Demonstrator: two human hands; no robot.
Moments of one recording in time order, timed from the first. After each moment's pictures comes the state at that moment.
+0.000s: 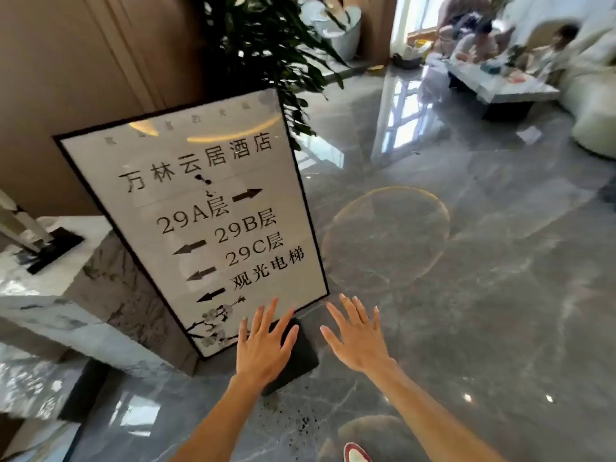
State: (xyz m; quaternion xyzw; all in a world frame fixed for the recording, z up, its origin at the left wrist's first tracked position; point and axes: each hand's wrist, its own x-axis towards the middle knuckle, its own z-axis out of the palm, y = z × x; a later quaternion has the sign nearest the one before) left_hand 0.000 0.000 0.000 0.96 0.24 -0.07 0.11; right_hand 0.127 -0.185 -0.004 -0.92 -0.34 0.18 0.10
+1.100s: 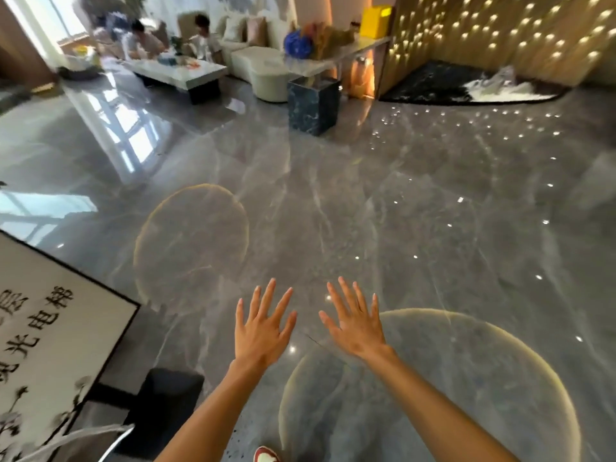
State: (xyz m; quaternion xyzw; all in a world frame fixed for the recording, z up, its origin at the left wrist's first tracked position) left_hand -0.047 -0.265 0.004 0.96 -0.25 -0.05 0.07; right_hand -0.122 -0.478 -0.007 -0.97 0.15 0.07 0.16
